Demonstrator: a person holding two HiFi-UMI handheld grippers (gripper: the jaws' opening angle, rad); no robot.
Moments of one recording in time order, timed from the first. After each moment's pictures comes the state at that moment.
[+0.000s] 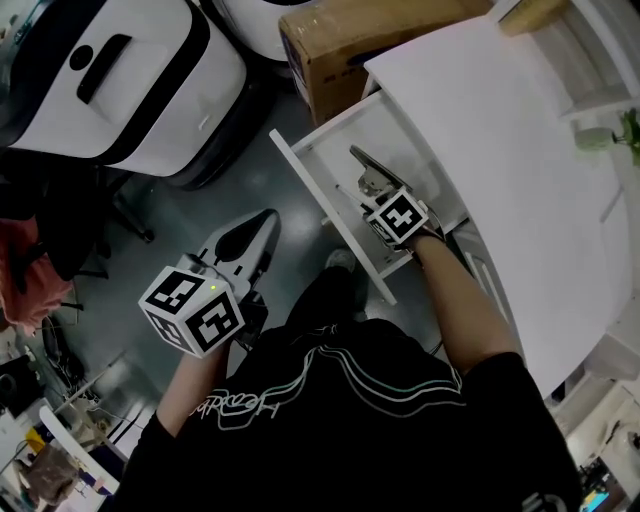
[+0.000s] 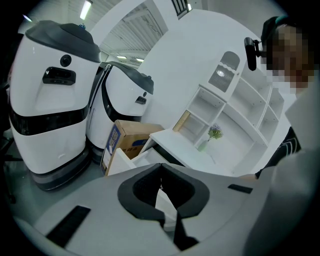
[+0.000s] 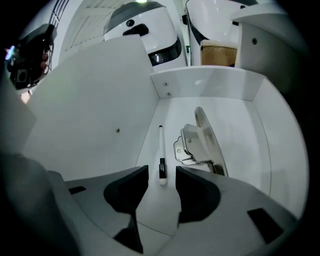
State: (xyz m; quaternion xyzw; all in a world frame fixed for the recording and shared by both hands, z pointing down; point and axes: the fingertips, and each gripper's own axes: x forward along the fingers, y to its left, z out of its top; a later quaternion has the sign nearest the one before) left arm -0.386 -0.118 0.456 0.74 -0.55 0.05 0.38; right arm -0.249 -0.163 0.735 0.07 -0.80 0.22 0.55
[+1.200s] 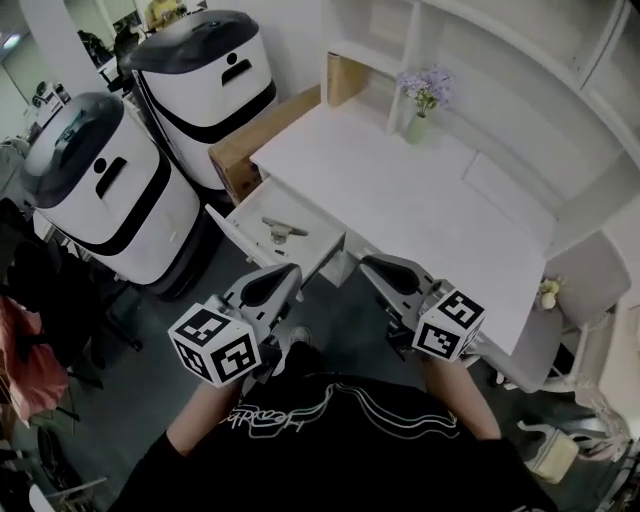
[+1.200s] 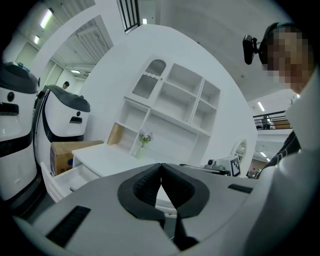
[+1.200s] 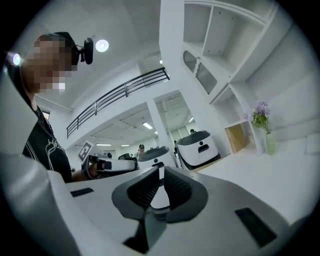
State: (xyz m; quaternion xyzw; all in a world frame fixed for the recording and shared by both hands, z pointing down) left arm -0.108 0.081 0.250 0.89 -0.39 0.00 0.22; right arm -0.015 0.066 0.265 0.26 -0.95 0.17 -0.04
